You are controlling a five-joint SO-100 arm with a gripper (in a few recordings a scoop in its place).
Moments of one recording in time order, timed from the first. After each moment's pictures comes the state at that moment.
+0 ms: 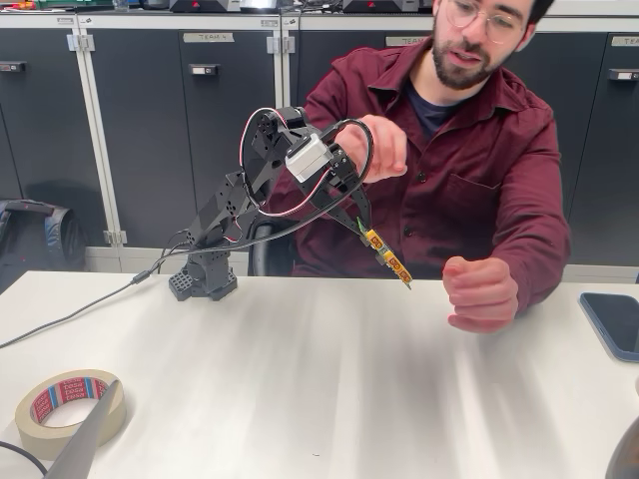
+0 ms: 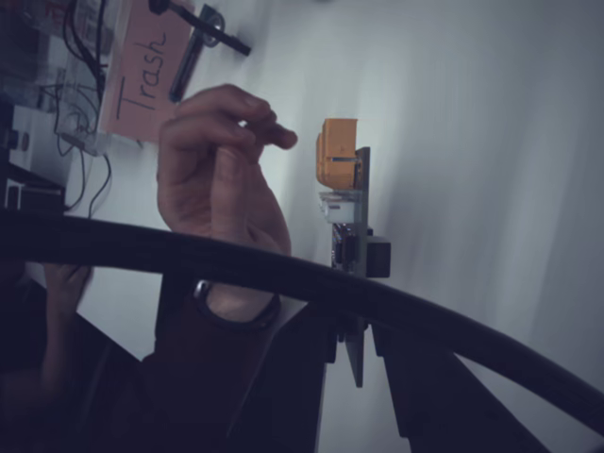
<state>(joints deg) -49.8 55.8 -8.8 99.8 -38.8</state>
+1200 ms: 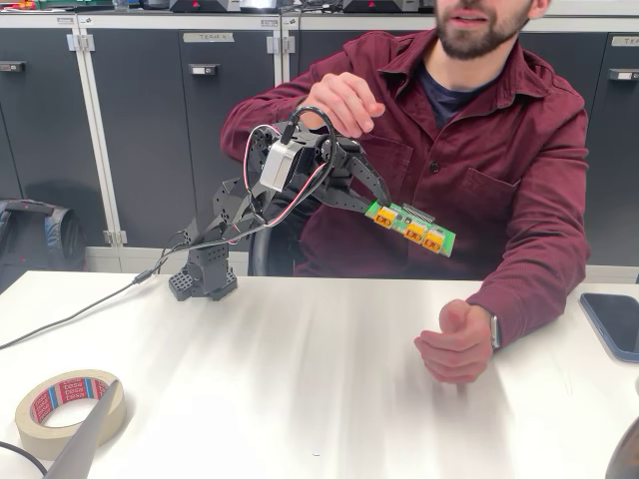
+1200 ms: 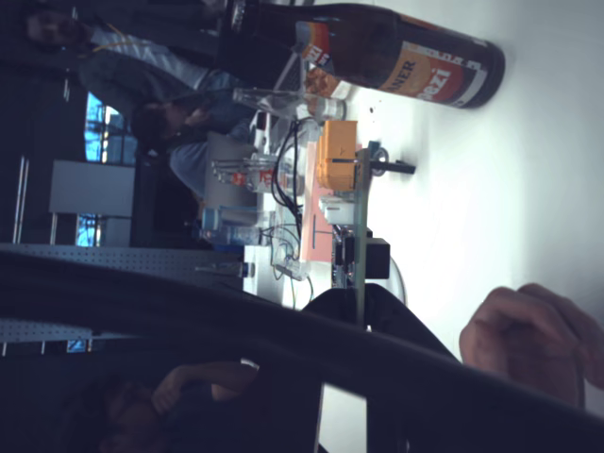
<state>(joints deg) -45.3 50.3 -8.8 69.5 -17.7</state>
